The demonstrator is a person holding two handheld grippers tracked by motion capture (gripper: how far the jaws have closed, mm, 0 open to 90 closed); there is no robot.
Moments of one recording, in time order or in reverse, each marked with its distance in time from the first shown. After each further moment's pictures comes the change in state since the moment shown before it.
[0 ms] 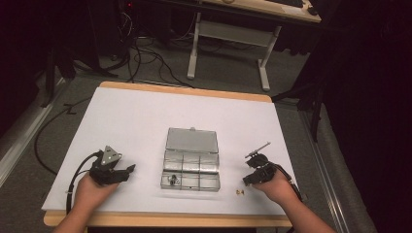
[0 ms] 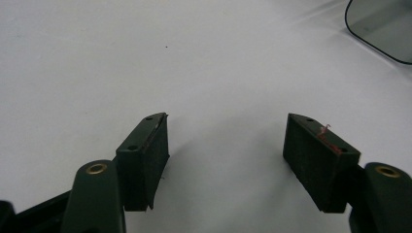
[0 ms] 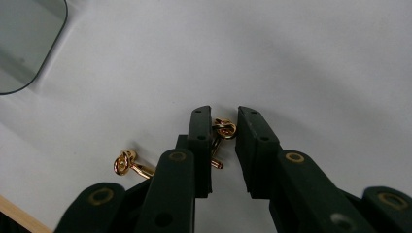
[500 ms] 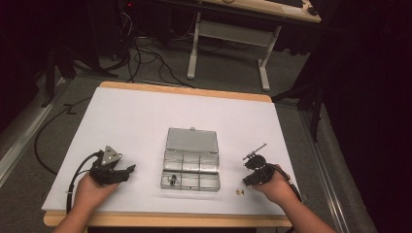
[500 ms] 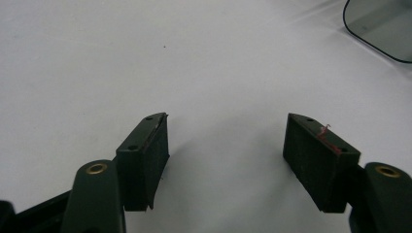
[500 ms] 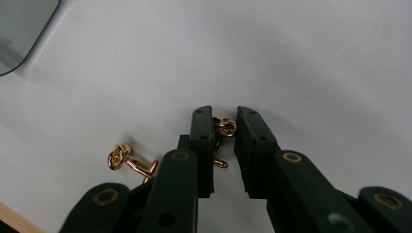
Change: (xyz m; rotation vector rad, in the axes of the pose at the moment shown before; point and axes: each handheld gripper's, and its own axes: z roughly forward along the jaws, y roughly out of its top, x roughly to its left) left arm 0.000 0.000 0.000 0.002 -0.005 0.006; right arm 0.005 0.001 0.001 0.008 -0.043 -0.081
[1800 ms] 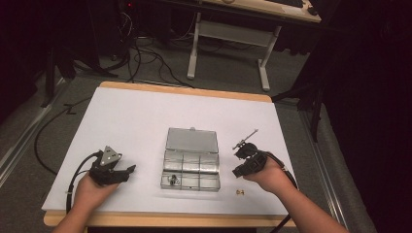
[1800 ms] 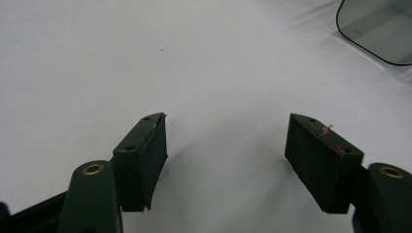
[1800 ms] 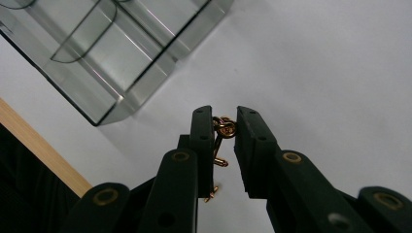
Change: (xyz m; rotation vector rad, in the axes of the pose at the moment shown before) left arm 0.000 -0.001 -0.001 -0.016 -0.014 0.000; right arm 0.028 0.042 -0.043 -0.018 0.079 -0.106
